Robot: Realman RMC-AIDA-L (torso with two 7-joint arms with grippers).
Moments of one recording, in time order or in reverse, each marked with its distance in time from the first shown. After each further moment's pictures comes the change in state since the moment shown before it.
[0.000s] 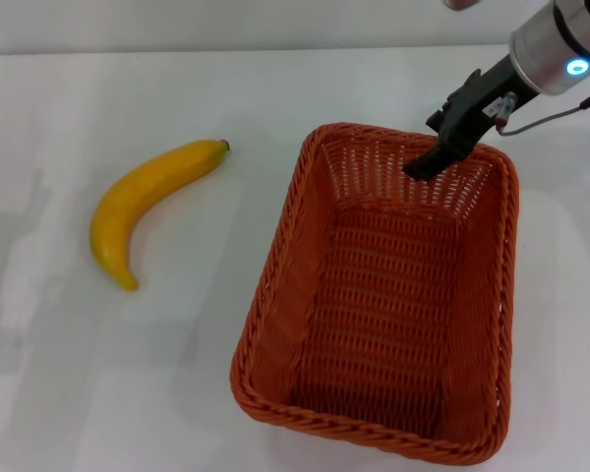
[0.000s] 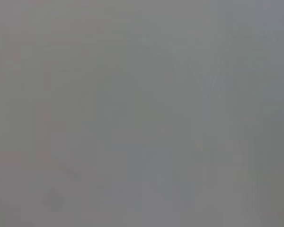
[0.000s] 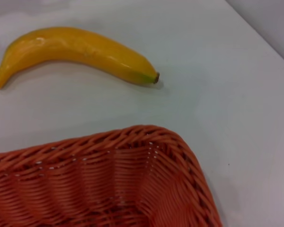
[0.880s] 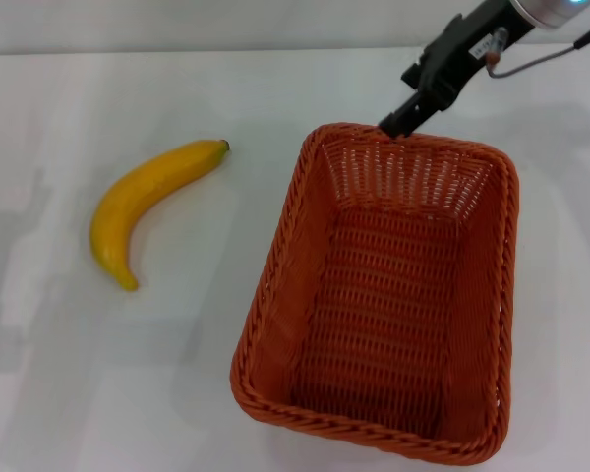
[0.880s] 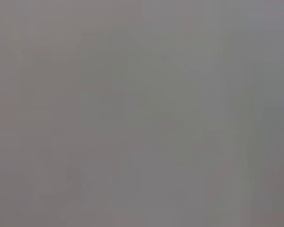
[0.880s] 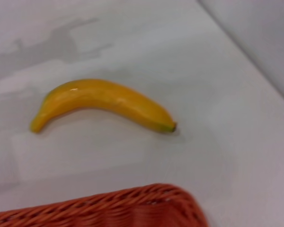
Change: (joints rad) left arm -0.002 -0.002 -0.004 0.002 0.000 0.000 -0.001; right arm 0.103 -0.042 0.068 -0.025 0.053 -0.124 0.013
